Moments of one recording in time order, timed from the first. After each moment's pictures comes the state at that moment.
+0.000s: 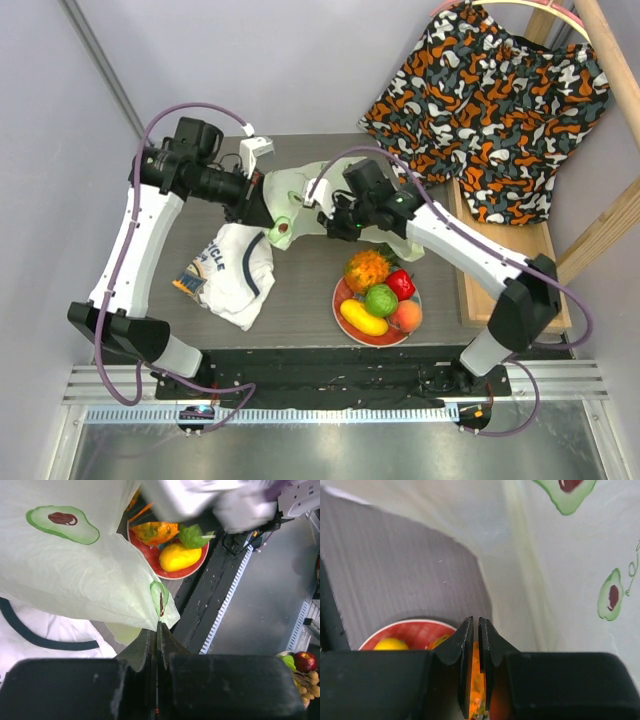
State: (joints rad) left arm -0.29 1.51 1.82 -1.36 0.81 0.31; right arm 0.69 1.55 1.44 -0.69 -0.38 -0.58
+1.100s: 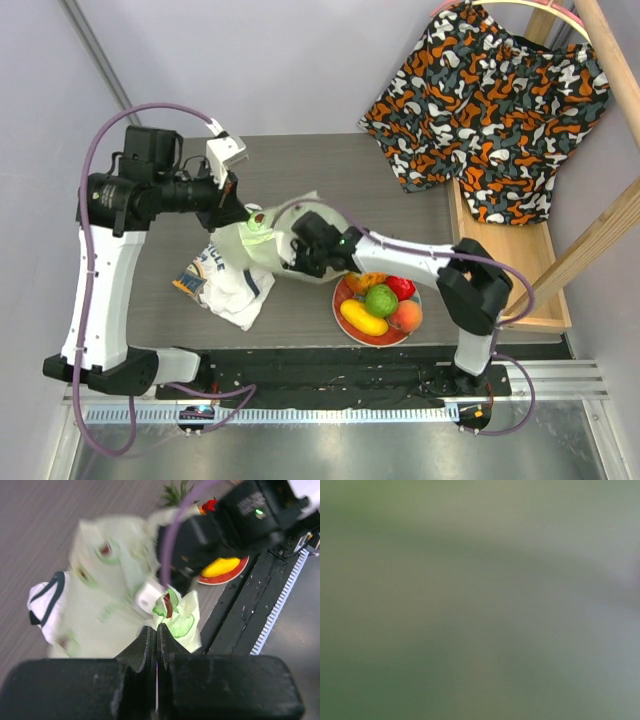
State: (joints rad) left arm -0.25 1.32 1.90 -1.37 0.68 0.44; right arm 0.91 1.85 1.33 -0.34 -0.12 -0.51
